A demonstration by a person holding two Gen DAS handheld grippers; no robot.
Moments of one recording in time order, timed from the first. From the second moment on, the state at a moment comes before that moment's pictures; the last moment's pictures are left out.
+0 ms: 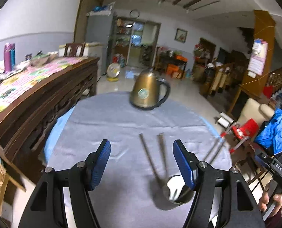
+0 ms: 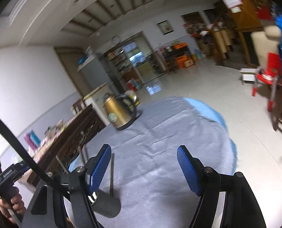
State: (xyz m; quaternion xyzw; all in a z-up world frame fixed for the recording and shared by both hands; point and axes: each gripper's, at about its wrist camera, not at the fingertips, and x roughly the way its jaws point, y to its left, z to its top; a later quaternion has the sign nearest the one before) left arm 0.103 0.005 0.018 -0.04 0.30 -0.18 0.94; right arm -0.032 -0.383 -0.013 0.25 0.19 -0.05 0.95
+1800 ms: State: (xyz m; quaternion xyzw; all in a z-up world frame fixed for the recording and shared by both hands) left arm 0.322 -0.036 -0.153 -0.02 0.49 -0.15 0.86; right arm 0.379 -0.221 -0.183 0.08 0.51 0.13 0.85
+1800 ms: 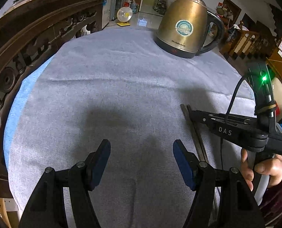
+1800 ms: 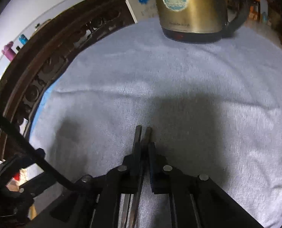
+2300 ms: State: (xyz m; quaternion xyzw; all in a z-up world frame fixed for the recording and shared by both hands) left arm 0.360 -0.112 -0.165 0.05 0.51 -0.21 0.83; right arm 0.356 -0.313 -0.182 0.16 0.54 0.06 0.82
